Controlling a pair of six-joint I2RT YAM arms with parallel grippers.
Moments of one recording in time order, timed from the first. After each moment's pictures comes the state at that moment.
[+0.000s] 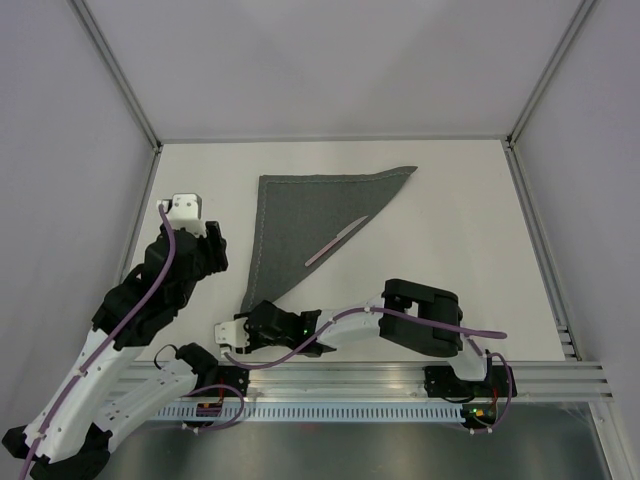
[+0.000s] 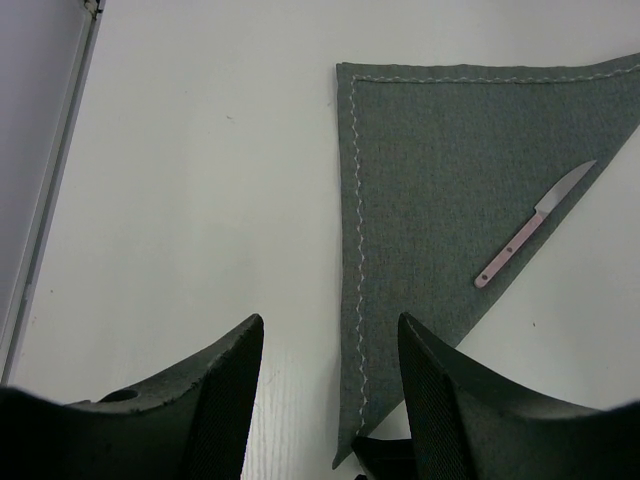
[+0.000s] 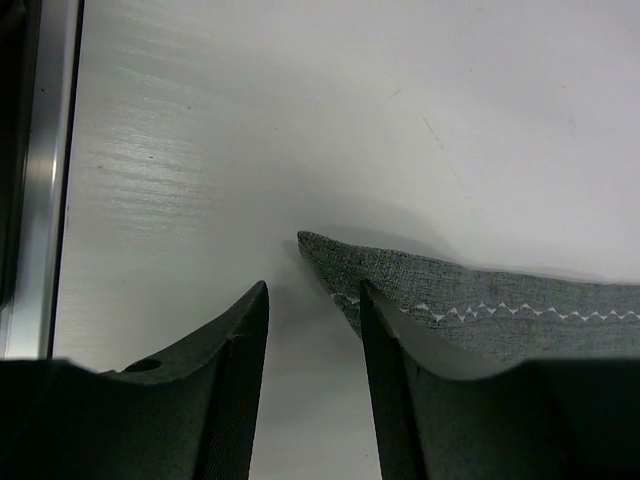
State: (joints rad) left arm -0.60 0.69 1.04 -0.84 -0.52 -0.30; right arm 1.38 2.07 1.18 0.33 0.09 -0.53
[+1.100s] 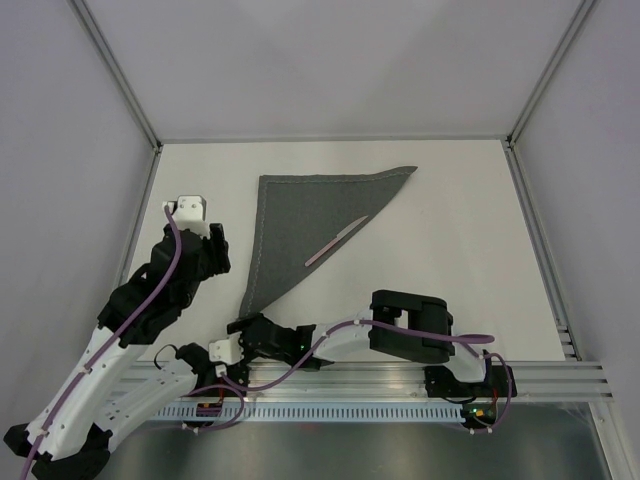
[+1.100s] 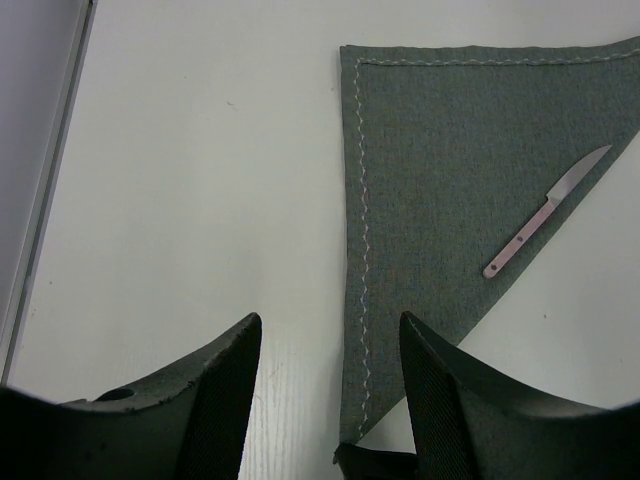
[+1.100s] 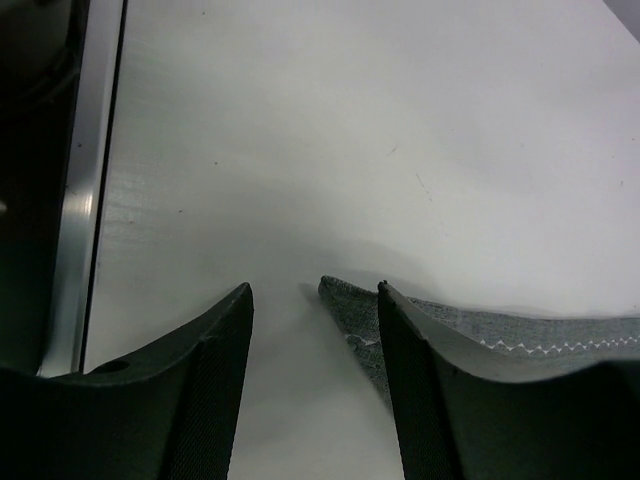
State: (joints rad) left arm -0.60 0.69 1.01 -0.83 -0.52 -0.30; right arm 1.45 2.13 1.19 0.48 0.19 -0.63
